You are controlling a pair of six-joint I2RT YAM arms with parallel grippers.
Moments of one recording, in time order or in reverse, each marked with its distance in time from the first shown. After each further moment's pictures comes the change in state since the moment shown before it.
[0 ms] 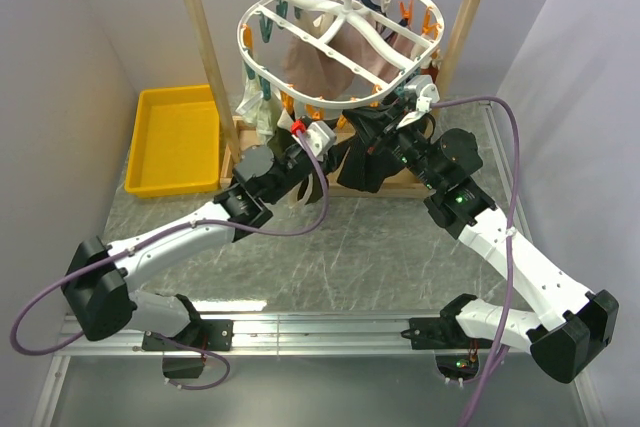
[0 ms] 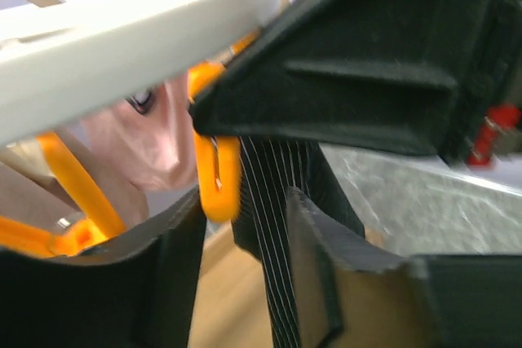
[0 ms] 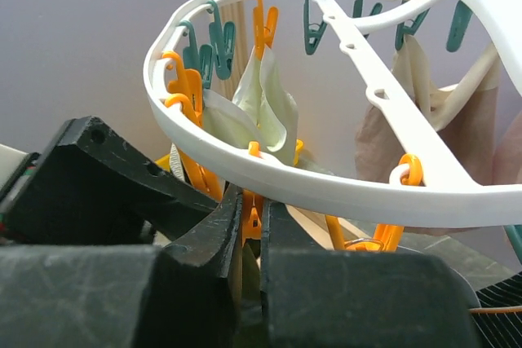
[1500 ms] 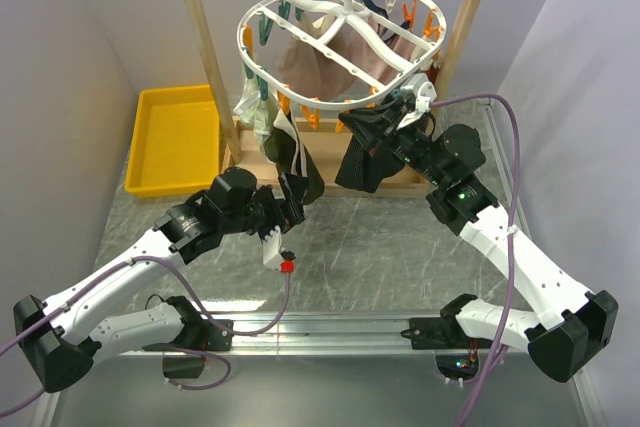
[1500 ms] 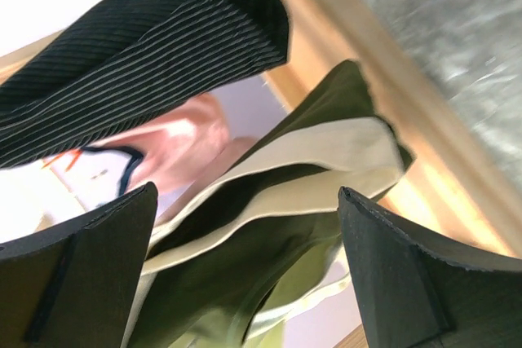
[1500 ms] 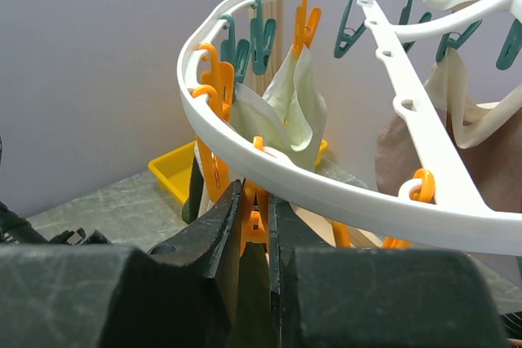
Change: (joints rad) left arm 0.079 -0.359 -0.096 -1.144 0.243 1.680; right arm -0.029 0.008 0.021 -0.014 -0.156 -0.003
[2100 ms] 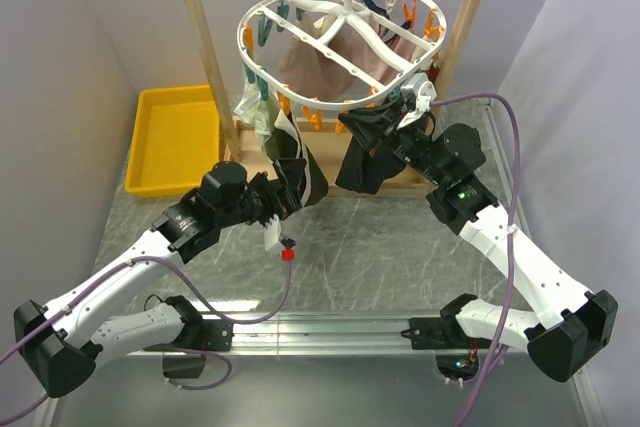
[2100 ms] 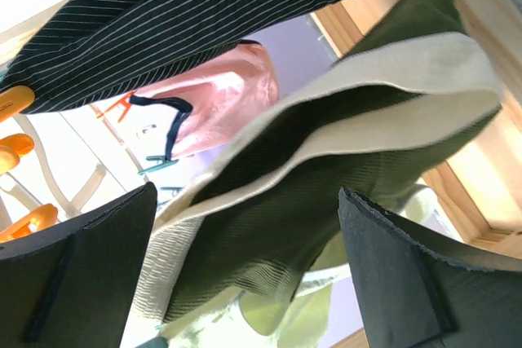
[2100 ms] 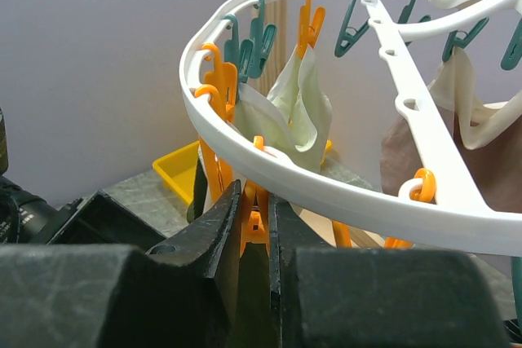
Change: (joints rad) left arm 0.060 -0.019 -0.032 0.180 -0.018 0.078; right arm -0.005 0.002 0.000 0.002 -0.014 0.011
